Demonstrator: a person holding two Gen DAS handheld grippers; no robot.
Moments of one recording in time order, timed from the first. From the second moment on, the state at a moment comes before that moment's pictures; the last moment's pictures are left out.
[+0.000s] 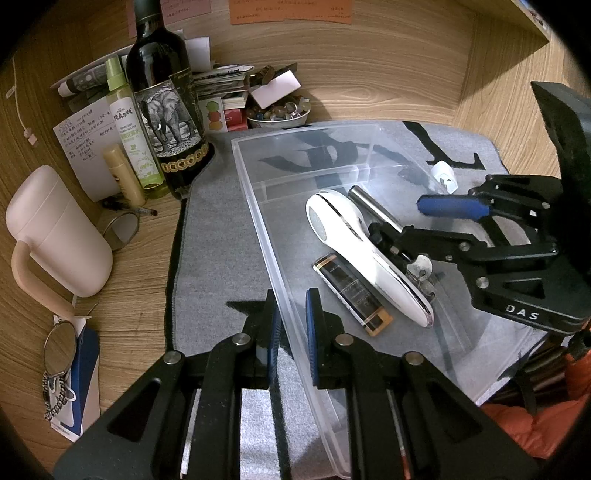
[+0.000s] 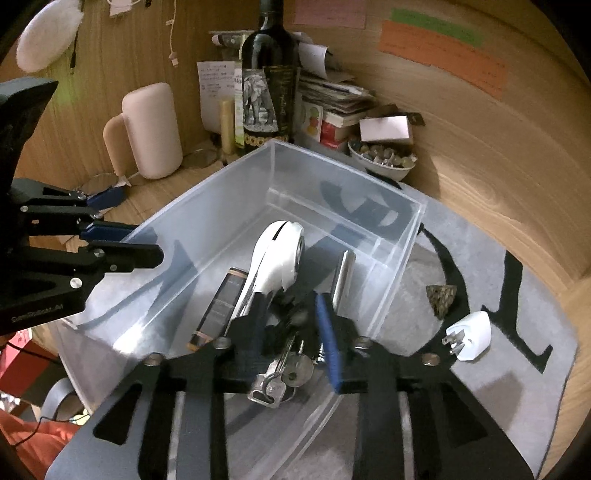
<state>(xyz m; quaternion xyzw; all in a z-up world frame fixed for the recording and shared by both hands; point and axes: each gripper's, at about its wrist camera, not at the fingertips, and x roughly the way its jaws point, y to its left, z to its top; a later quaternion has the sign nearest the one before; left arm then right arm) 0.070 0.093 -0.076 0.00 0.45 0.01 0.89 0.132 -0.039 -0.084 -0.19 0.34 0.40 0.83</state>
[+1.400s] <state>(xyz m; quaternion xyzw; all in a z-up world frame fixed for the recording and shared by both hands) 0.070 0.093 -0.077 0.01 0.45 0.01 0.89 0.257 -0.140 -0.123 -0.07 0.43 0.24 0.87</state>
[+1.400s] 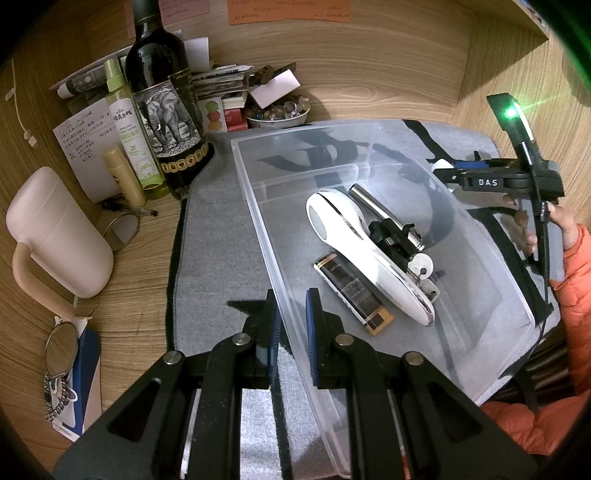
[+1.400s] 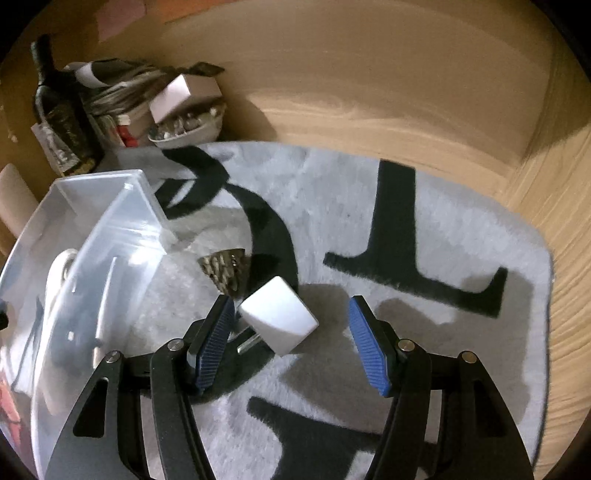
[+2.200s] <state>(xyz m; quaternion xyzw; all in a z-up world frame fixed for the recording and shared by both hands) 0.070 0.092 -0.077 0.01 0.45 0.01 0.89 0.211 -0.125 -0.073 -0.10 0.35 0.28 0.89</state>
